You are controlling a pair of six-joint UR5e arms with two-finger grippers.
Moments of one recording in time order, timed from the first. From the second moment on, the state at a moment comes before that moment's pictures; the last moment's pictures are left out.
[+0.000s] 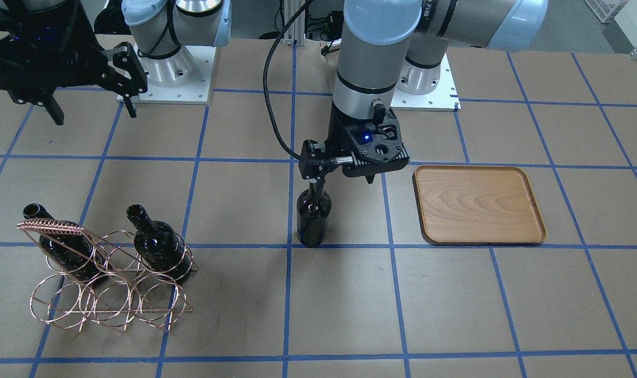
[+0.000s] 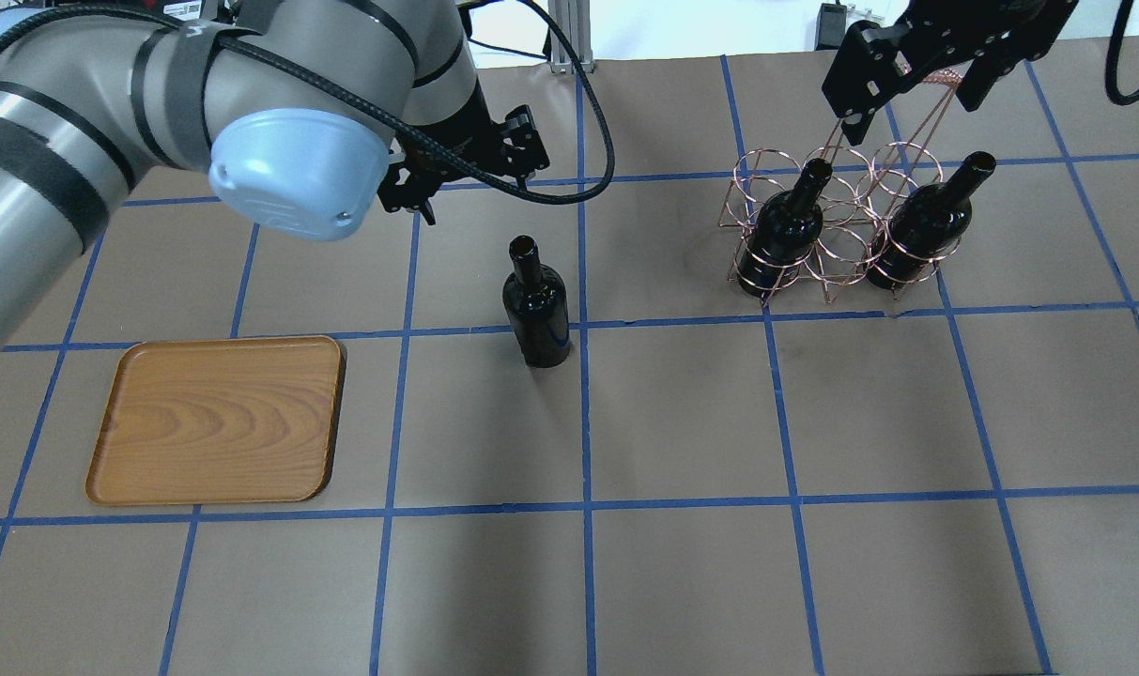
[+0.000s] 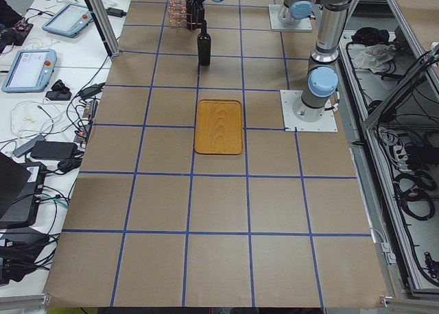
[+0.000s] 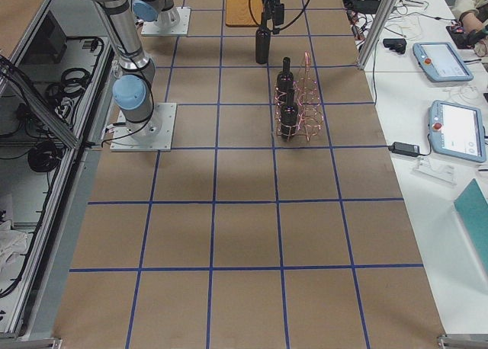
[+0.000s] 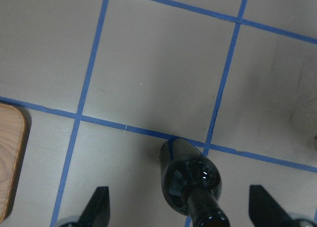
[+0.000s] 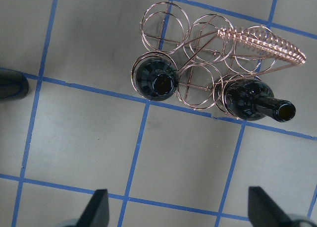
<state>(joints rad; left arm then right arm) -1.85 -1.78 -1.51 -1.29 1.59 -0.51 1.57 -1.54 1.36 -1.46 -1.64 -0.24</state>
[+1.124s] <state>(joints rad) -1.91 -1.84 -1.52 -1.34 1.55 -0.48 1.56 -1.54 1.37 -1.47 -1.63 -0.23</state>
